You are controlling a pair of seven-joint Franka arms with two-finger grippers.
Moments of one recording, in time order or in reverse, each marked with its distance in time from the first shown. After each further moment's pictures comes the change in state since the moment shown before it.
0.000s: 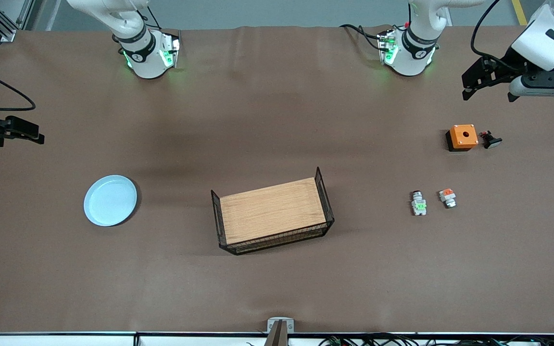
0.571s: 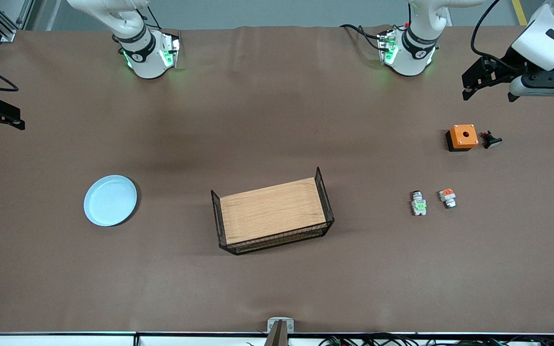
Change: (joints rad) left arm 0.000 0.000 0.000 0.000 0.000 0.000 0.000; right arm -0.024 -0.051 -0.004 0.001 -0.081 -0.013 -0.135
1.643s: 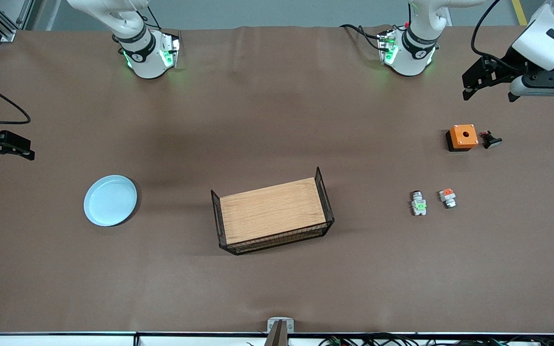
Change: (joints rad) left arm 0.000 0.000 0.000 0.001 0.000 0.000 0.000; right arm -0.016 0.060 -0.017 -0.056 0.069 0.170 -0.026
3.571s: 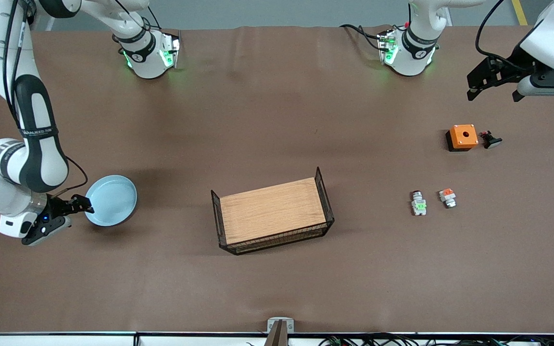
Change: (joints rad) left arm 0.000 0.000 0.010 0.003 -0.001 0.002 0.001; right arm -0.002 0.438 -0.053 -0.115 0.258 0.522 -0.534
